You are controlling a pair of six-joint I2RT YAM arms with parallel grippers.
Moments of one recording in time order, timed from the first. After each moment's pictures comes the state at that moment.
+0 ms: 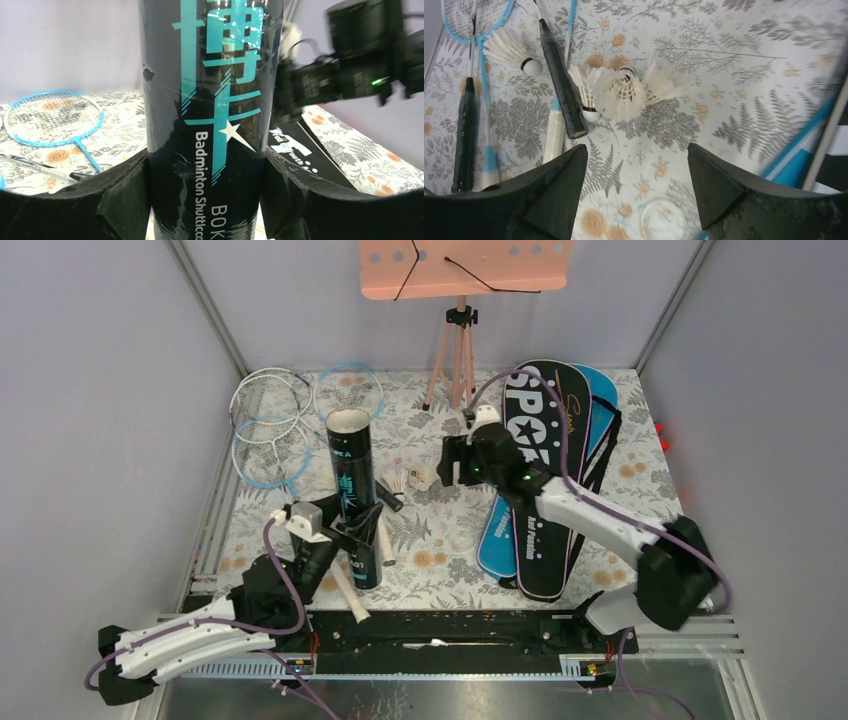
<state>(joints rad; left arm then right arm) -1.17 0.30 0.29 0.32 -0.64 0.02 0.71 1.37 1.01 -0.20 0.13 0.40</state>
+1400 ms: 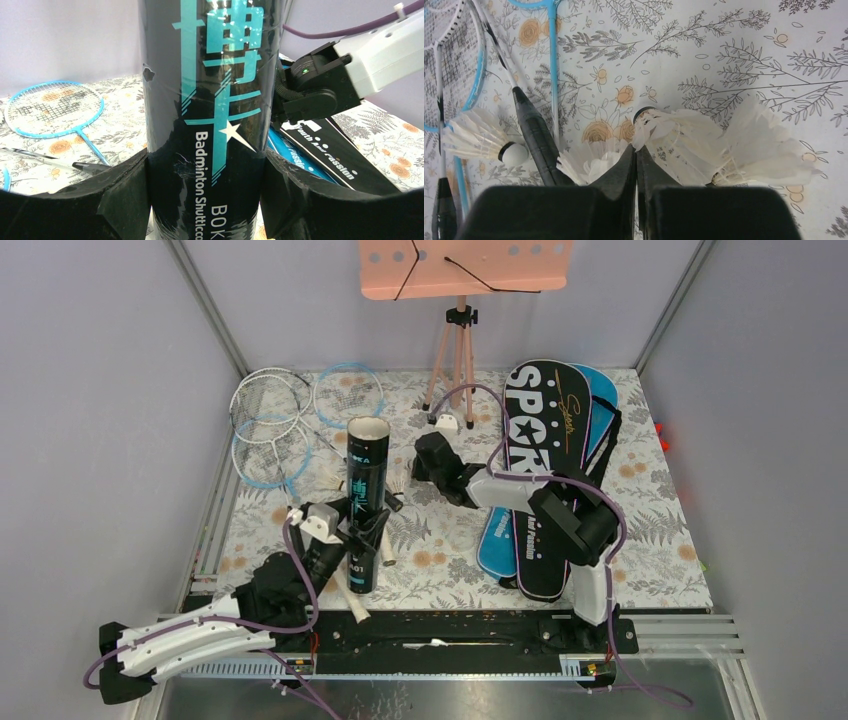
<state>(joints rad) -1.17 0.32 0.28 0.25 -0.62 0.01 0.81 1.99 1.23 0.20 0.35 0.67</state>
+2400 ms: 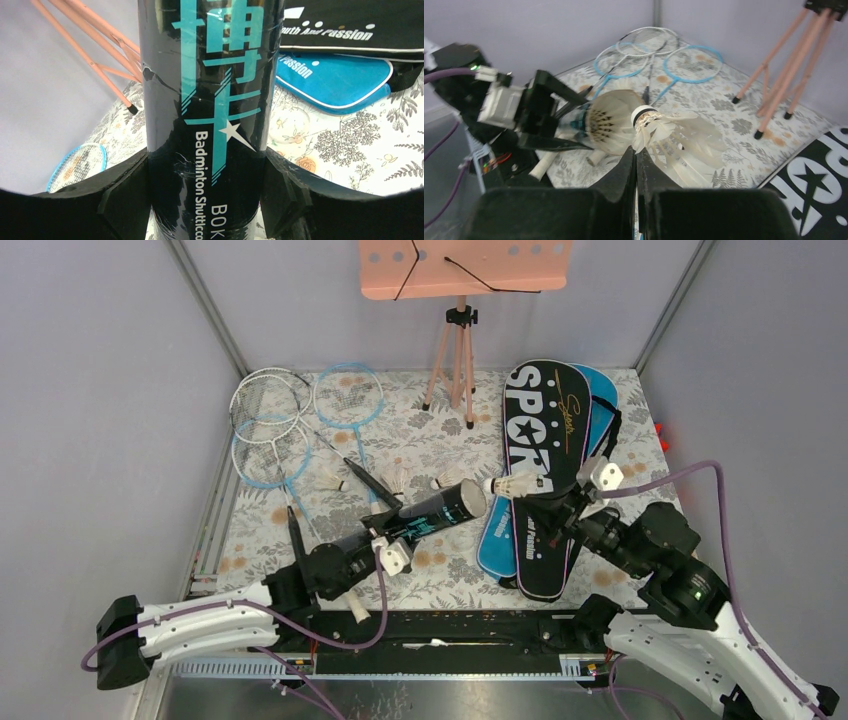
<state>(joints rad) -1.17 0.62 0.27 0.30 -0.28 0.48 0.82 0.49 0.88 -0.38 -0.06 0.05</state>
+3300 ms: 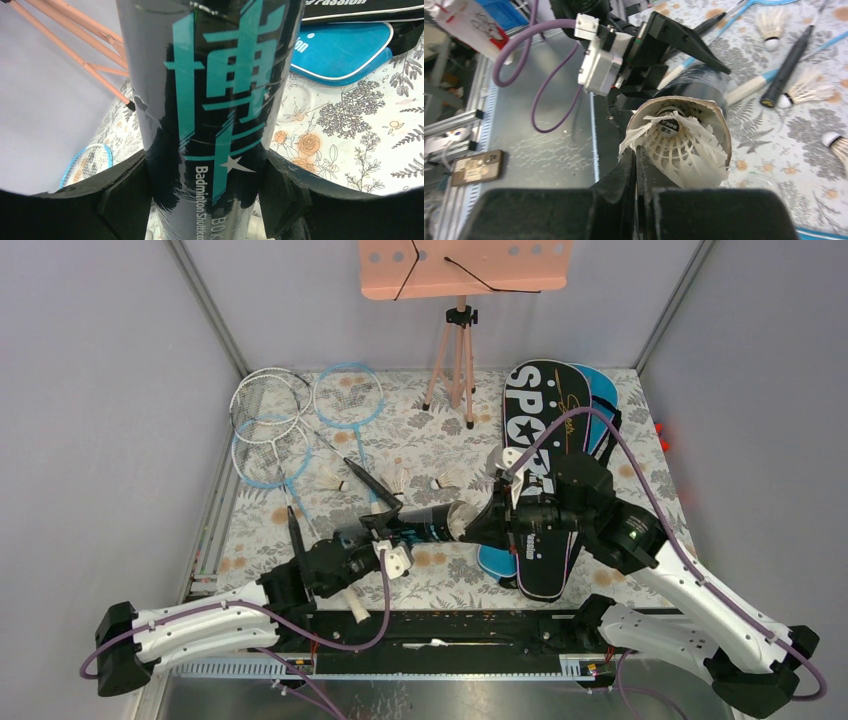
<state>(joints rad) -1.15 0.60 0.30 0.16 -0.20 0.55 0.82 0.87 1.02 -0.49 -0.62 0.09</state>
